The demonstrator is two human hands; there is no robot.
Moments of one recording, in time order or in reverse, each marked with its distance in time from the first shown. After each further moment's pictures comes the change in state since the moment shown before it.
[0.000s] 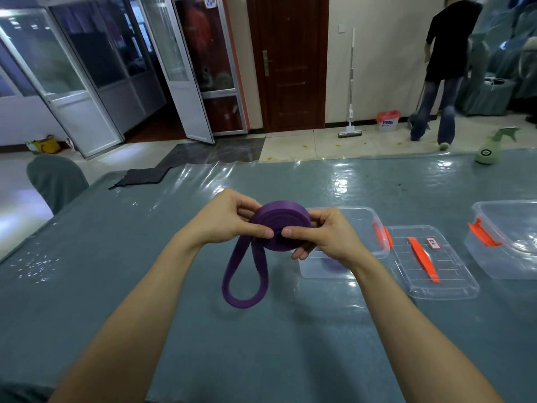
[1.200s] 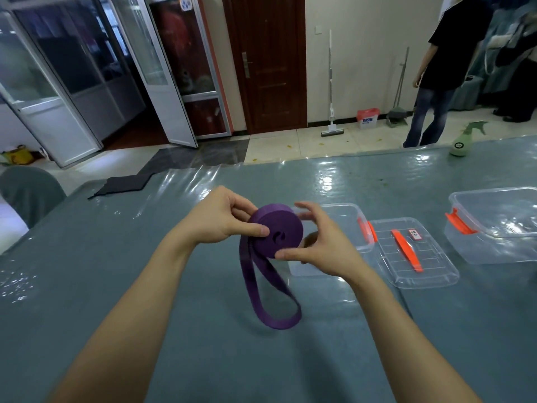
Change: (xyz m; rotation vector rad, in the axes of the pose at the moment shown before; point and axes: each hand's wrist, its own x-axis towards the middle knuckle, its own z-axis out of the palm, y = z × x) left_hand 0.006 0.020 0.007 0.045 -0.039 0.004; right_hand -0.032 0.011 -0.004 -0.409 0.197 -0.054
